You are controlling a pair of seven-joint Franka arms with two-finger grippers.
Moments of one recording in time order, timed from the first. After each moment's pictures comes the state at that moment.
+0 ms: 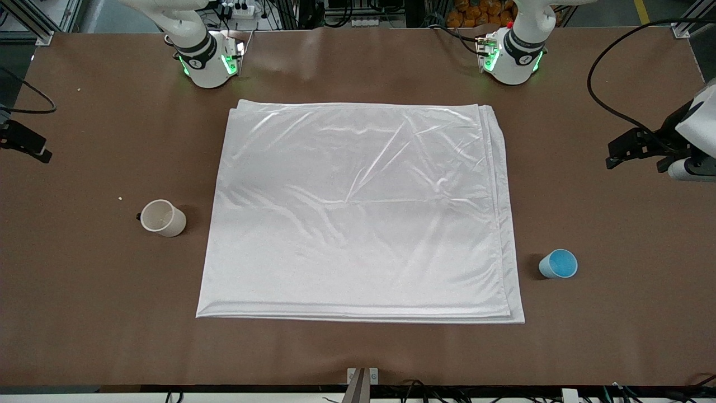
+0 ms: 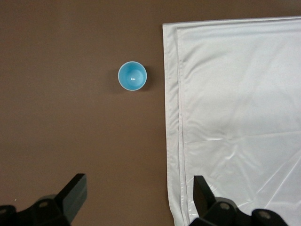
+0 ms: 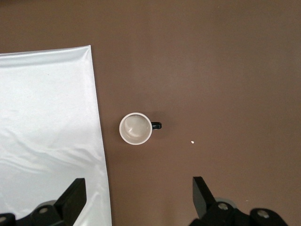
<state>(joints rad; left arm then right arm) -0.05 0.06 0.02 -1.56 -0.02 1.64 0.04 -0.07 0.02 -0.04 -1.53 -0.04 1.59 0.00</state>
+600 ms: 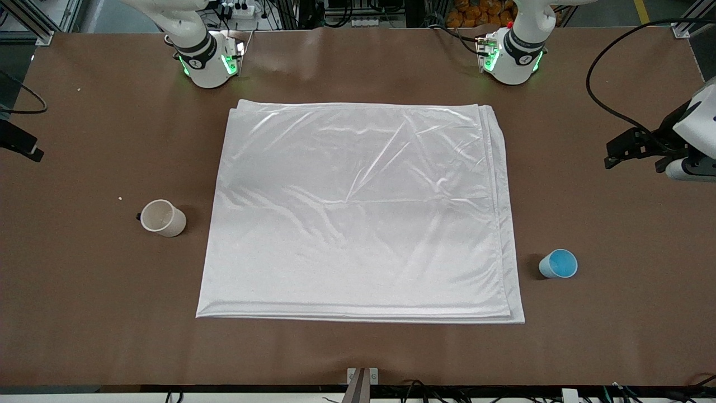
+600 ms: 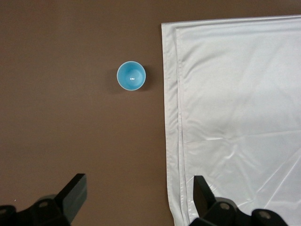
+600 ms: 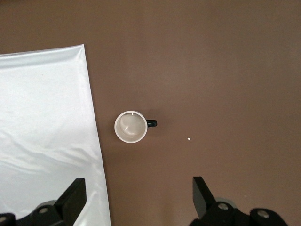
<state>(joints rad) -0.05 0.06 0.01 -1.56 -0.02 1.63 0.04 -0.10 0.02 -0.03 -1.53 -0.04 1.58 0.00</state>
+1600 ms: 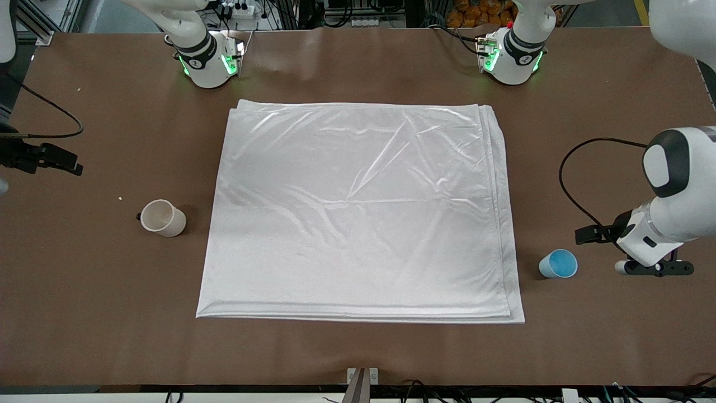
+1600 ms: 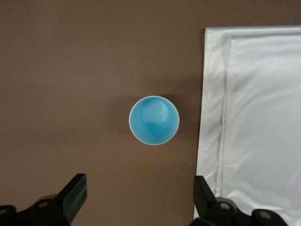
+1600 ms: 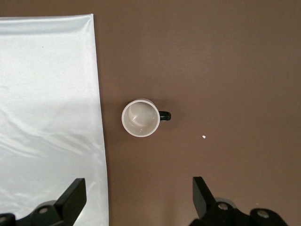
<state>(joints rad) 0.01 0.47 0.03 -1.55 0.00 2.00 0.05 -0.10 0.07 -0.02 -1.63 0.00 1.65 -0.08</state>
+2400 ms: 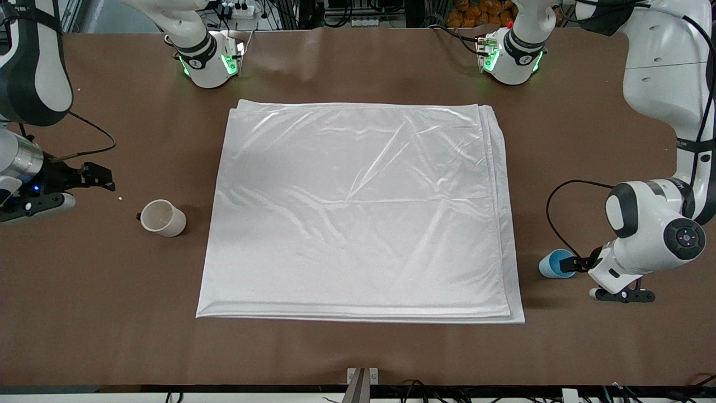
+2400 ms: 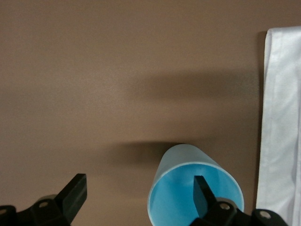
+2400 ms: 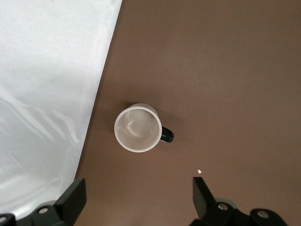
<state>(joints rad) 0.03 0.72 0.04 -1.49 0.02 2.24 0.10 -0.09 0.11 -0.02 -1.82 -0.01 1.87 -0.44</state>
